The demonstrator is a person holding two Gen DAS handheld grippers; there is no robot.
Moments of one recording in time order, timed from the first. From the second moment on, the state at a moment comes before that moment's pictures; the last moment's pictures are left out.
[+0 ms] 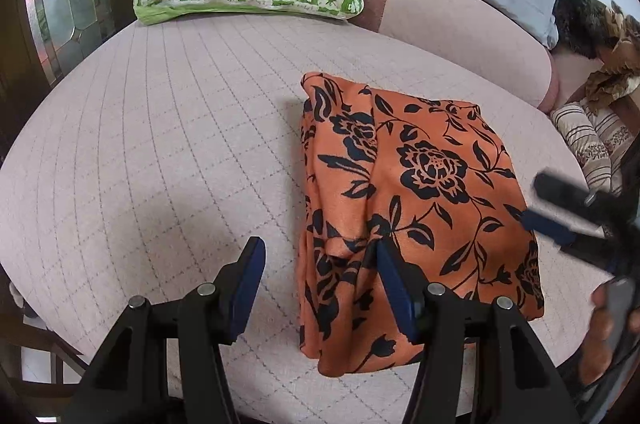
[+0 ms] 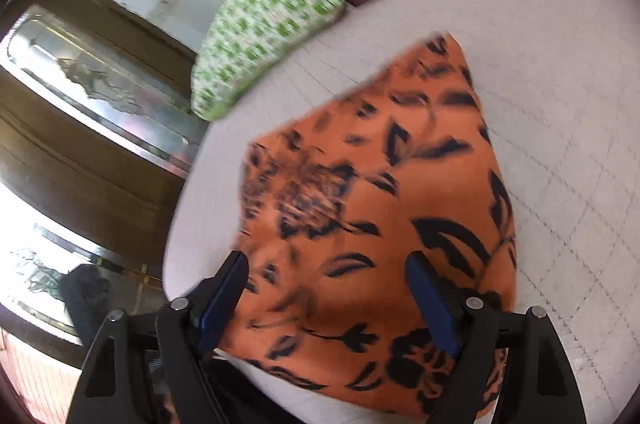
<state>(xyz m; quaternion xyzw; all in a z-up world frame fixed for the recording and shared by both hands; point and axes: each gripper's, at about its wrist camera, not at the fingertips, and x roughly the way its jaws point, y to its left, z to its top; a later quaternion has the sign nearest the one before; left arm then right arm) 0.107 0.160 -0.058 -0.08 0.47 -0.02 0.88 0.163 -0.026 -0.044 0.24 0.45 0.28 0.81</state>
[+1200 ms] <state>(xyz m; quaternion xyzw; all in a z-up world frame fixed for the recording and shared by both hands) 0.174 0.134 -0.098 -0.04 0.48 -0.03 0.88 0.156 -0.089 -0.106 0.31 0.54 0.24 0.75</state>
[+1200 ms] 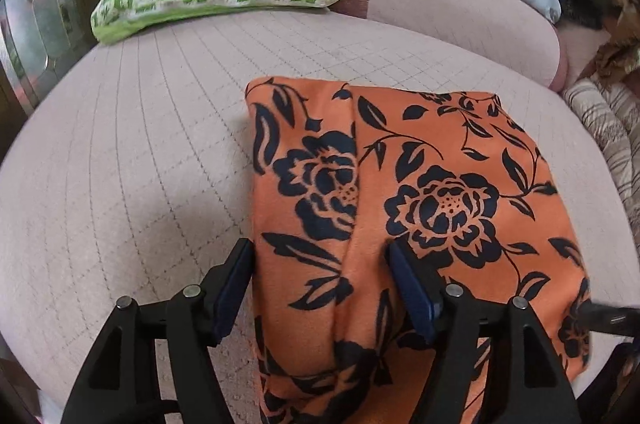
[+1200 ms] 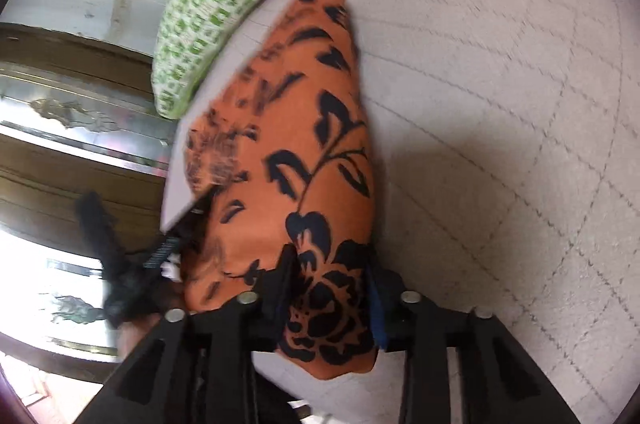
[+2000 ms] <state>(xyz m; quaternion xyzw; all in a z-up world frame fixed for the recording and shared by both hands) 0.173 0.144 -0.106 -0.05 0.47 -0.05 0.88 0.216 -0.067 -0.077 0.25 0.50 0.22 0.80</state>
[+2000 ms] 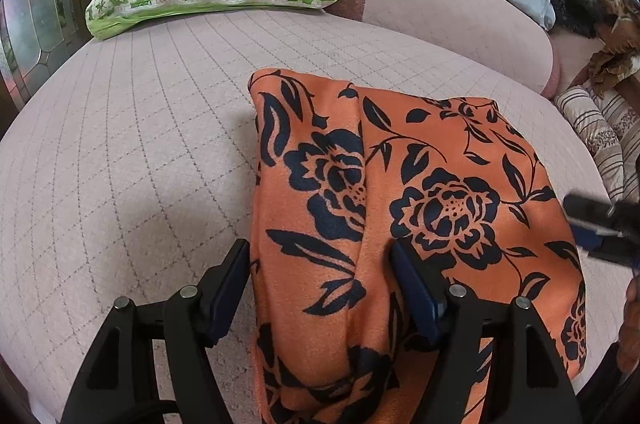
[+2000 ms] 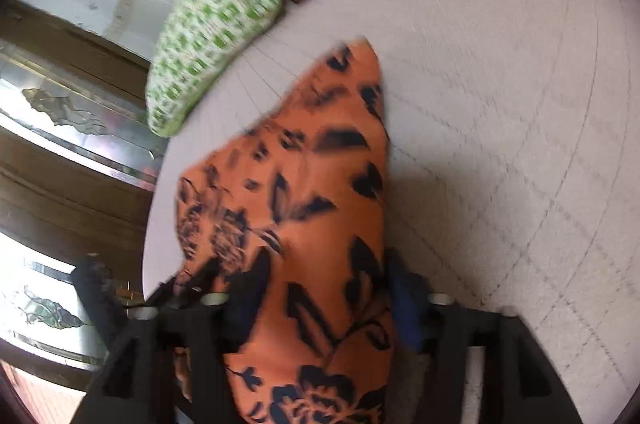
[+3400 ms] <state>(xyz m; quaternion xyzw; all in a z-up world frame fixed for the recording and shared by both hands) 0.243 0.188 -0.089 -0.18 0.49 -0.13 0.85 0.181 -0.015 -0.077 0.13 0.50 0.27 0.81</state>
